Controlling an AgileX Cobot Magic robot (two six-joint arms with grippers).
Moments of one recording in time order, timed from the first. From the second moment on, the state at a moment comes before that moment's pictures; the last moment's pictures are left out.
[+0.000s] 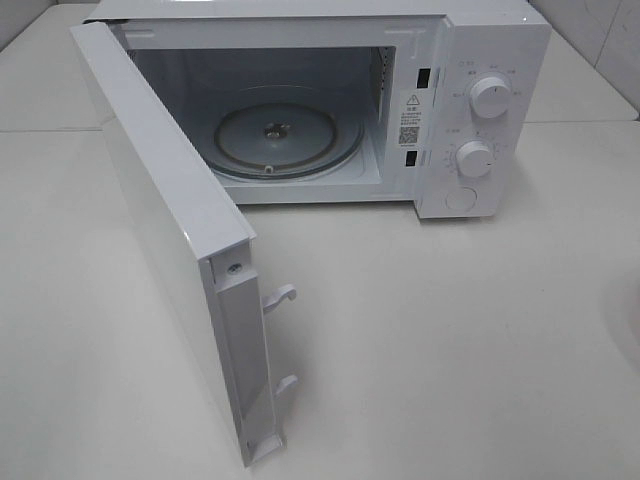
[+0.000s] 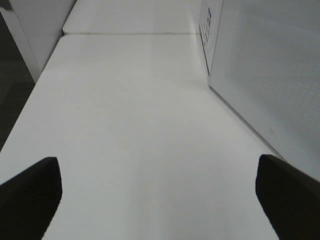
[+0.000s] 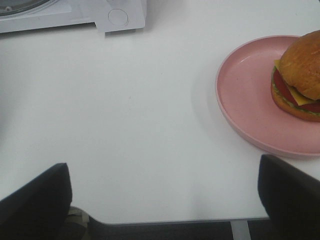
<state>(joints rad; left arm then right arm) 0.07 0.07 -0.56 -0.07 0.95 0.07 0.01 0.00 -0.45 0.01 1.11 0.04</state>
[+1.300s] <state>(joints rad) 0.07 1.11 -0.24 0.04 -0.70 -0.12 0.01 0.00 -0.45 0.01 1.11 0.04</state>
